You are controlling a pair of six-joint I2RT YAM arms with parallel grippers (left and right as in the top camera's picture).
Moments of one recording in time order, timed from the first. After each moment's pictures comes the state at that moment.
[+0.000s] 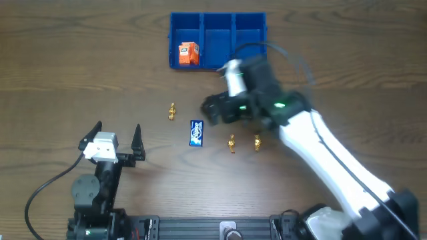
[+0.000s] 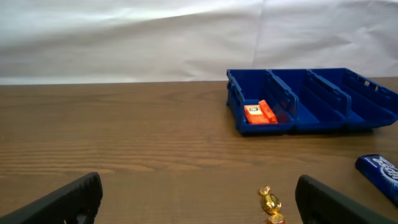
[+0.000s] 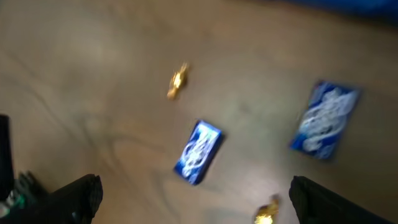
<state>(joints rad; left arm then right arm) -0.02 0.01 0.02 -0.11 0.10 -0.01 0.55 1.47 1.15 -0.65 -0.31 0.31</state>
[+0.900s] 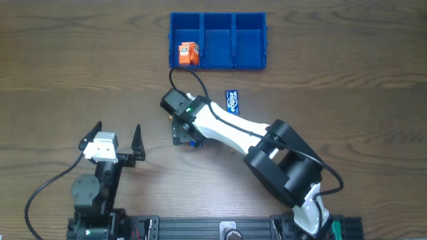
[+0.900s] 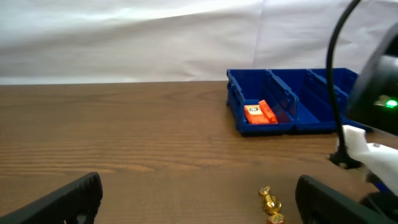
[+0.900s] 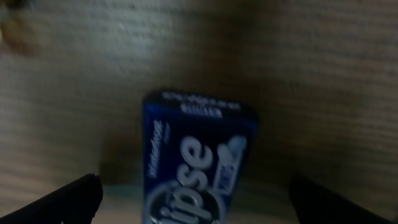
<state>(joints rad) -0.02 0.01 0.02 -0.11 0.10 -0.01 0.87 2.05 1.40 -0.79 0.04 0.77</state>
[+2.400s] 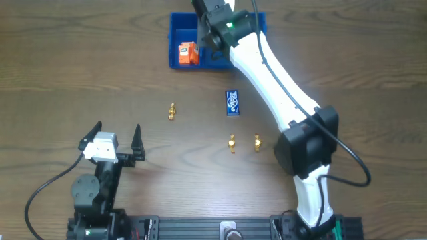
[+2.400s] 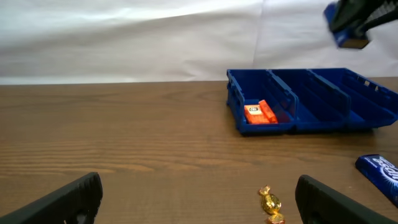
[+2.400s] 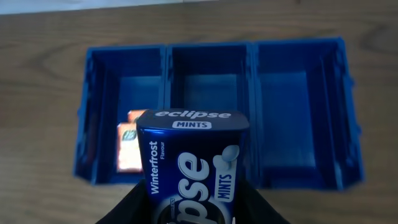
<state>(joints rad) -0.02 0.01 0.02 -0.11 0.10 -0.01 0.54 2.15 2.12 -0.90 0.27 0.49</state>
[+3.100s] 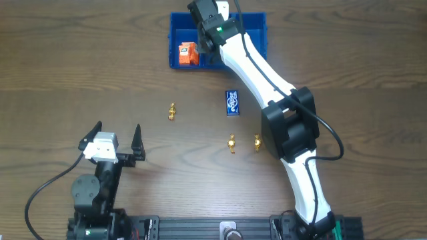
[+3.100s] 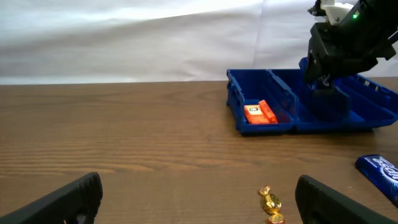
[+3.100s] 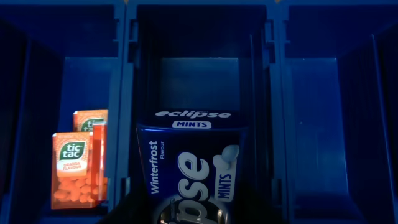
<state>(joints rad) -0.02 0.01 0.02 -0.11 0.10 -0.01 0.51 2.33 2.12 -0.82 0.29 0.46</state>
